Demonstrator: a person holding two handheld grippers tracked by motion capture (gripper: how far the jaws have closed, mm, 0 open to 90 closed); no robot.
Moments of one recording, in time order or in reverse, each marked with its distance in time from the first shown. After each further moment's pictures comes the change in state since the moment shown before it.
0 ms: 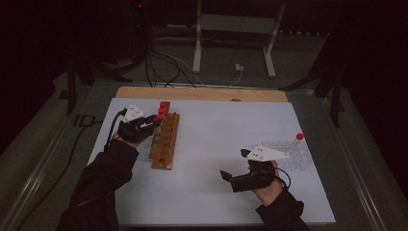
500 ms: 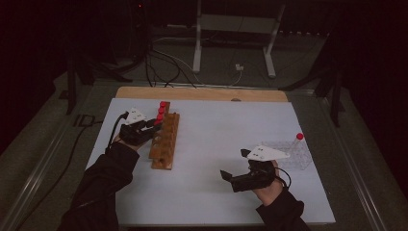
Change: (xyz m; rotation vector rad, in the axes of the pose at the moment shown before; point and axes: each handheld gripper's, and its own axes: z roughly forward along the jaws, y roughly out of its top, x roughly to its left) left arm 0.001 -0.011 0.006 0.026 -0.012 -0.010; right arm 0.000 0.001 -0.001 -0.003 0.005 0.000
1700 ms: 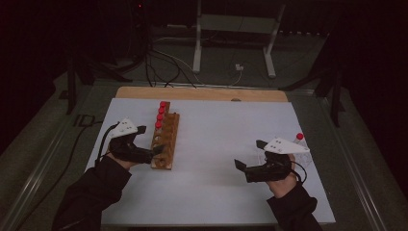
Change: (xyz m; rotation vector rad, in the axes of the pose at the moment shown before) left arm -0.032 -0.003 -0.062 -0.041 -0.188 -0.005; right arm -0.028 0.010 -0.028 -0.056 -0.098 0.004
